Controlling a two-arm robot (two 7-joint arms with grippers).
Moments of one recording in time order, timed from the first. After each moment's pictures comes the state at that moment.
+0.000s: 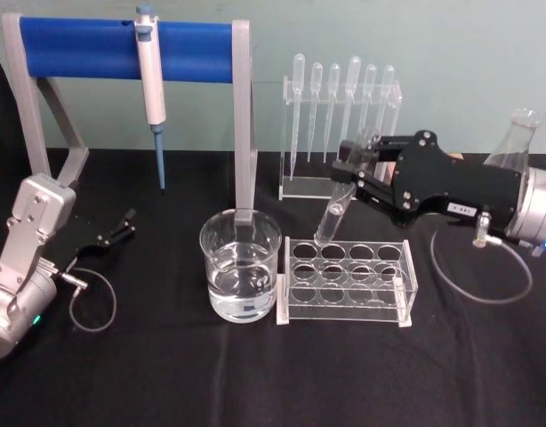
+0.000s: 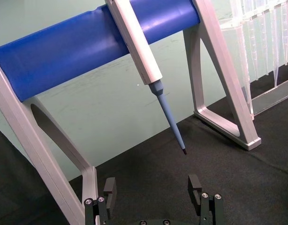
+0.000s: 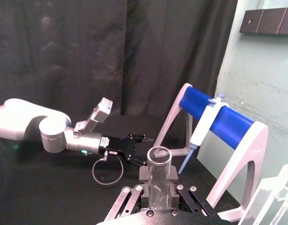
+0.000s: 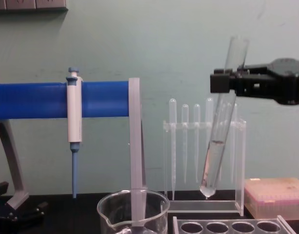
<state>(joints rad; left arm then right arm) -0.20 0.60 0.45 -1.41 -0.25 -0.12 0.03 0.39 0.74 -0.43 -1.75 0.64 0.05 0.76</state>
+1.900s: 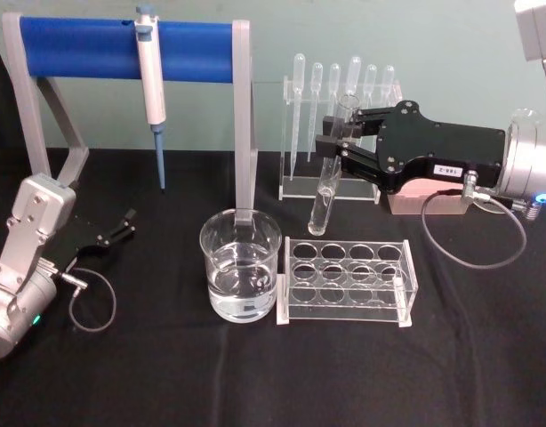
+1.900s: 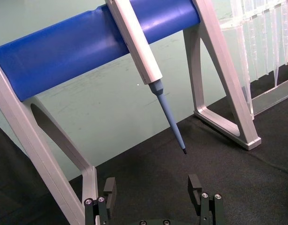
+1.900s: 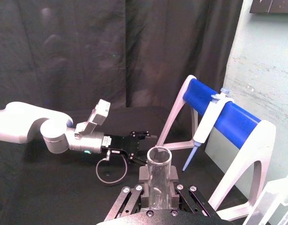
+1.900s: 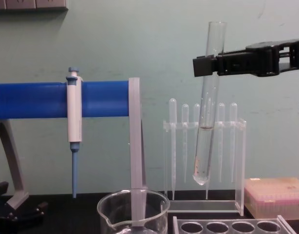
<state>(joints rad) -0.20 0.60 0.45 -1.41 -0.25 -0.12 0.03 0.59 0.76 -0.55 -1.72 0.73 0.21 0.75</state>
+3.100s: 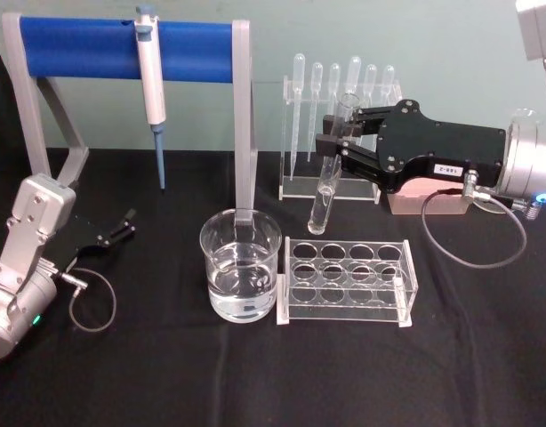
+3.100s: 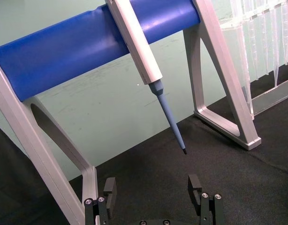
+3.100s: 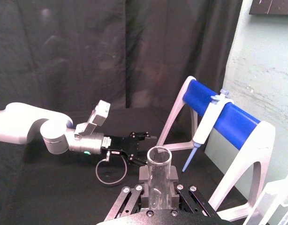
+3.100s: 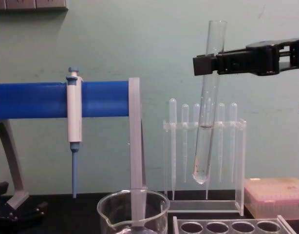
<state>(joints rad) -0.20 0.60 0.45 -1.41 -0.25 -0.12 0.03 0.58 0.76 -0.55 -1.72 0.73 0.21 0.75</state>
